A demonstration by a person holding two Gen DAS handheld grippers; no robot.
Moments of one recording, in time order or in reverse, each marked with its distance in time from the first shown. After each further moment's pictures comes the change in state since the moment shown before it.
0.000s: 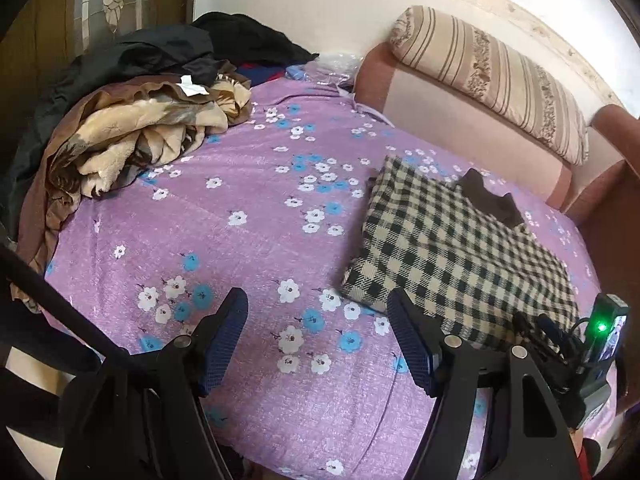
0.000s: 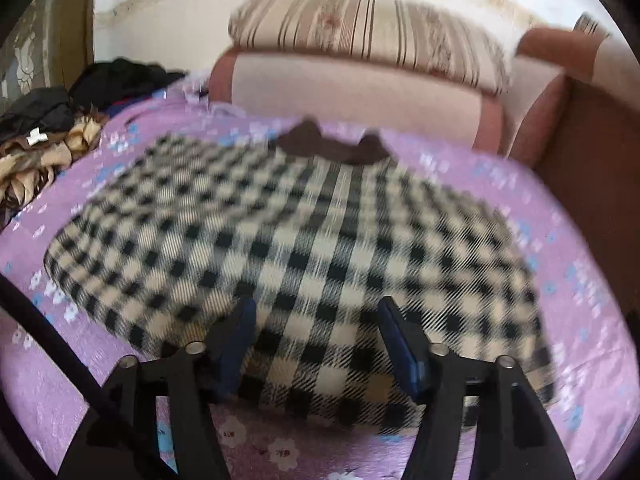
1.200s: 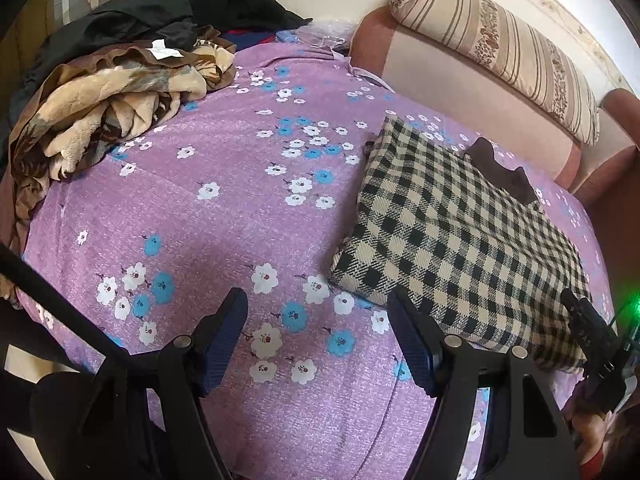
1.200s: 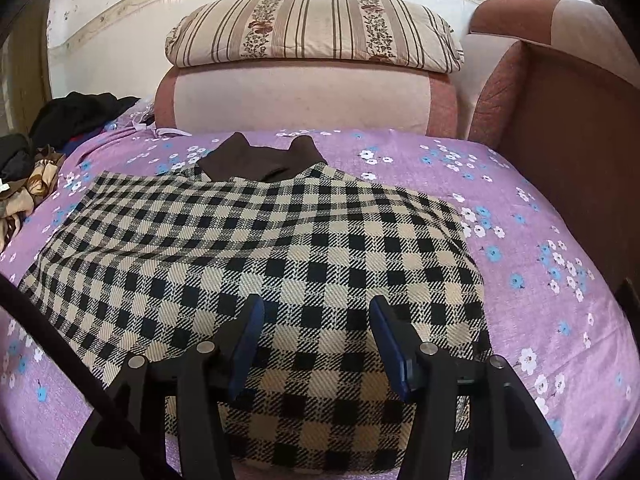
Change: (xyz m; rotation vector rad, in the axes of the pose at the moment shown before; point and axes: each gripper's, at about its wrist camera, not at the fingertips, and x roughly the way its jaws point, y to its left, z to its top) left arm 0.050 -0.014 -0.003 0.007 0.104 -0.004; right arm 0.006 -0.065 0.014 0.126 -0.035 -0.088
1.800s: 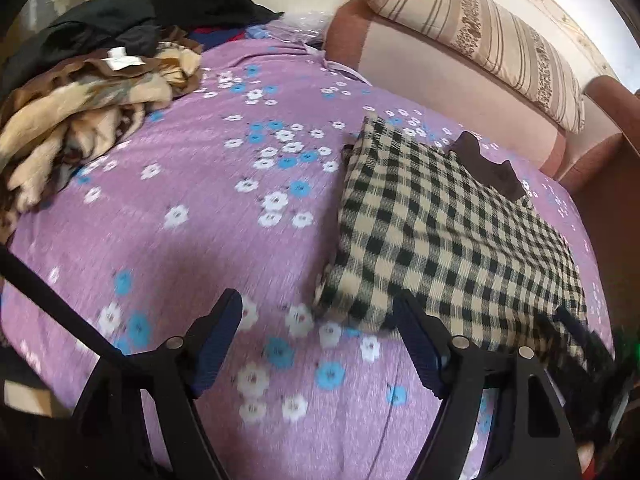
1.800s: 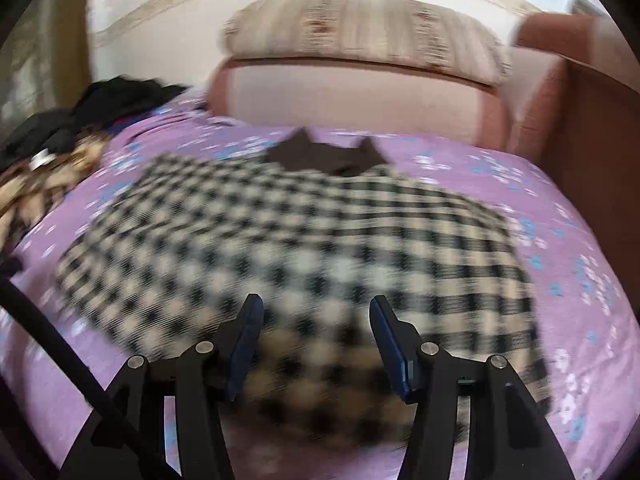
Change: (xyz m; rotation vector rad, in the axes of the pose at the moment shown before) left arm 0.030 -0.004 0.032 0.065 0.041 -0.095; right arm -0.020 0.046 -0.013 -0.112 -0.006 0.166
